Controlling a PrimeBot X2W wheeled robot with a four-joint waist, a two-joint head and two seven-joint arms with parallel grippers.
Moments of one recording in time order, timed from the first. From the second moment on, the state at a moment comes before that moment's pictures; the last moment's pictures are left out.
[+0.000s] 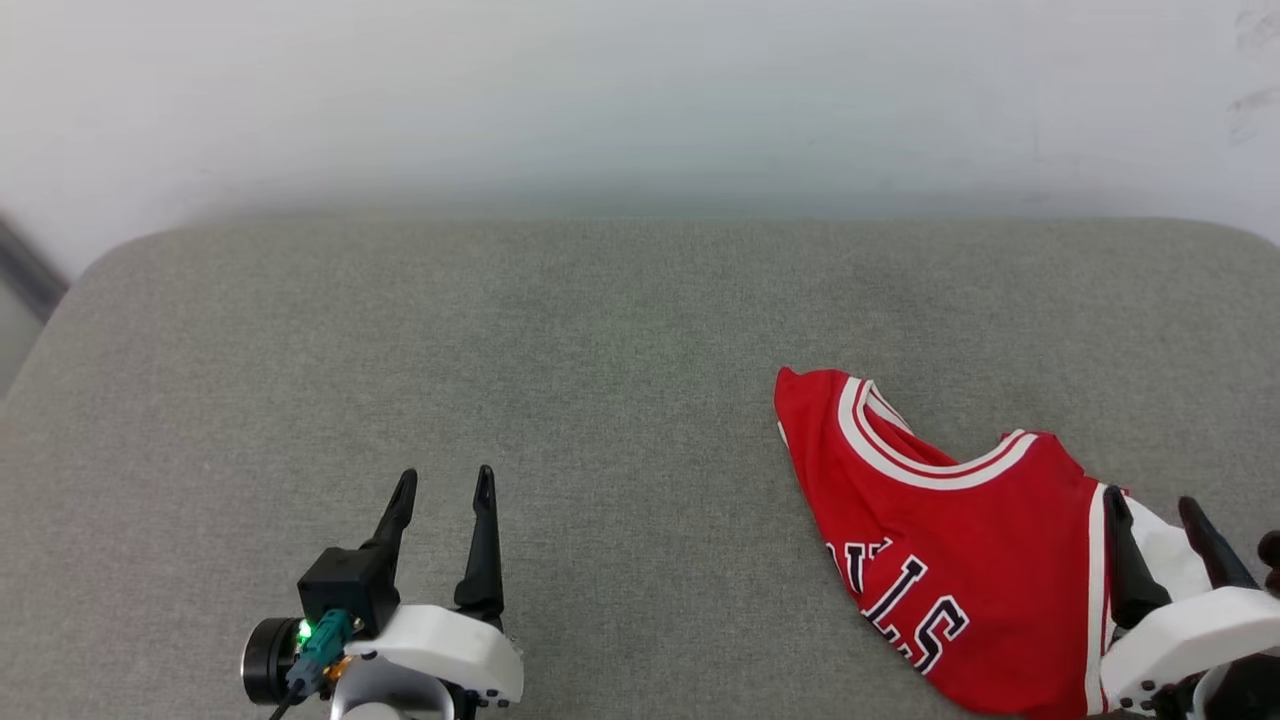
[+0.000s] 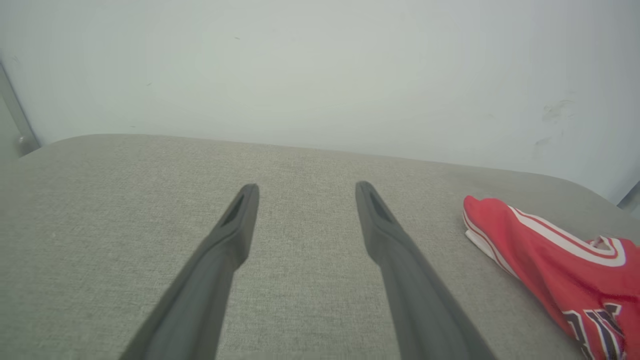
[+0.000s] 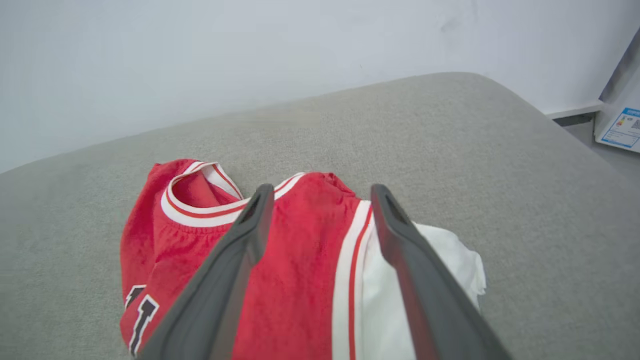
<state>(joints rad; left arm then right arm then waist) -0.11 0.19 -0.35 0.18 -0.43 0.19 -0.26 0.00 -0.05 -0.24 0.08 0.22 0.13 0.13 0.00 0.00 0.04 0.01</state>
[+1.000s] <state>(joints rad) -0.28 0.19 -0.44 0.19 -0.43 0.14 -0.10 0.11 -0.05 -0.05 -0.22 0.20 0.13 0.08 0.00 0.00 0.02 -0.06</state>
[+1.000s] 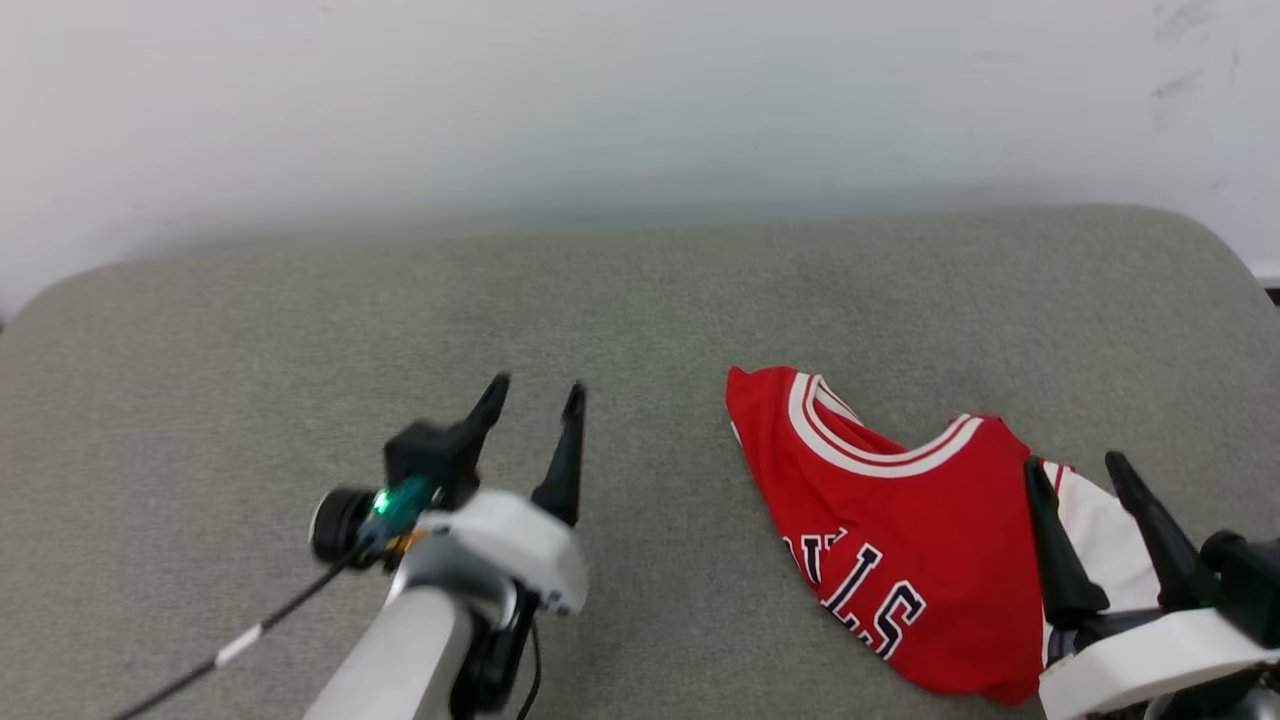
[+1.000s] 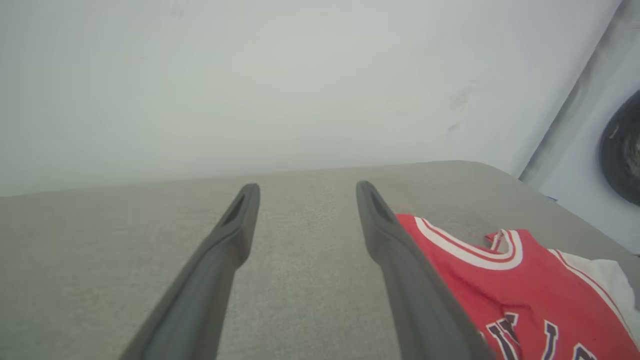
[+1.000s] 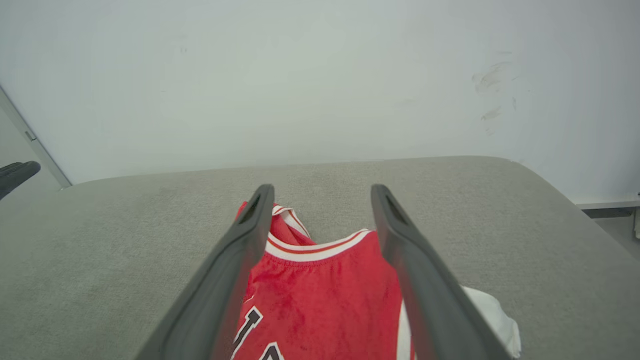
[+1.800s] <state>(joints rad) -0.74 0.14 -0.65 0.64 -0.50 -0.07 0.65 -0.02 -0.05 -0.01 -0.15 0.31 0.13 -0.05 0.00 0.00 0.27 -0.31</state>
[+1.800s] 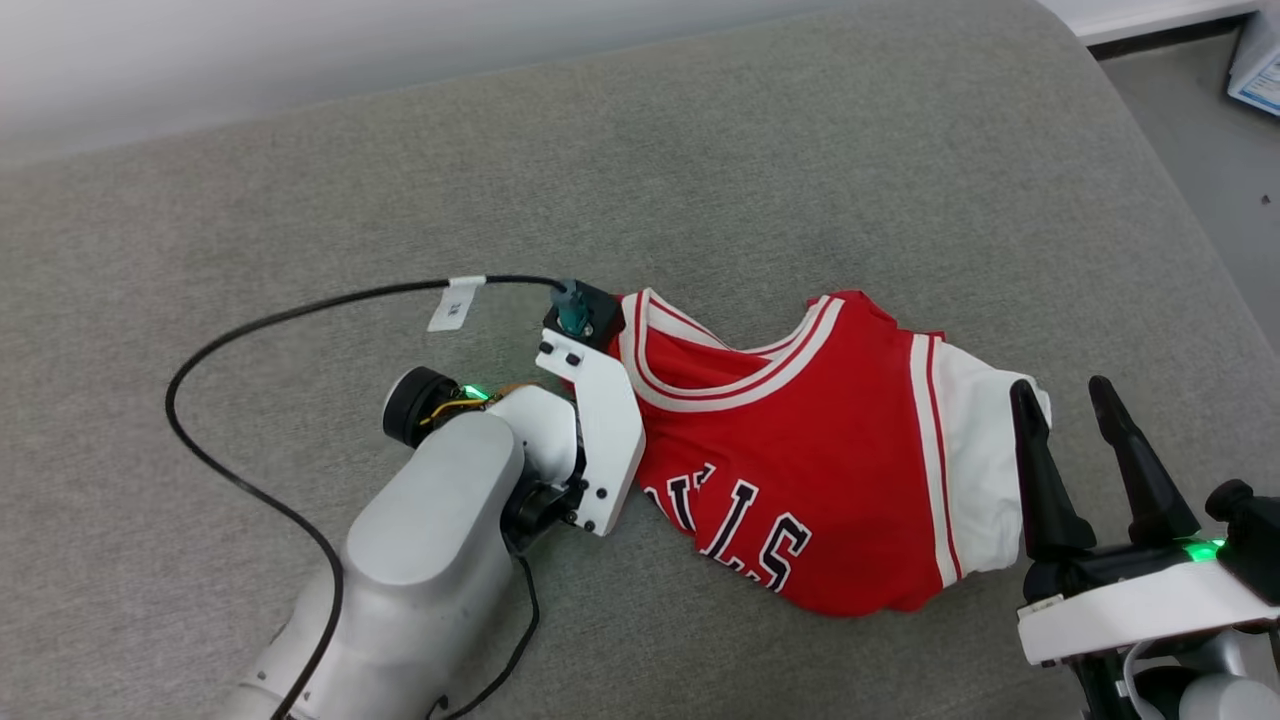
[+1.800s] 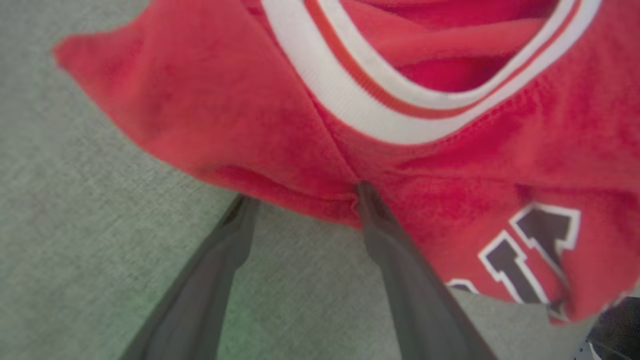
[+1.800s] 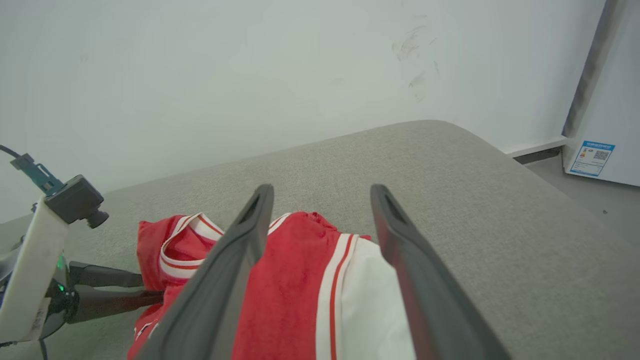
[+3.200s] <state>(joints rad) -0.01 0.28 -0.45 0.13 -0.68 0.25 0.34 0.06 -0.05 -0.04 -0.24 0.26 0.13 0.05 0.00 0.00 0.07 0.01</state>
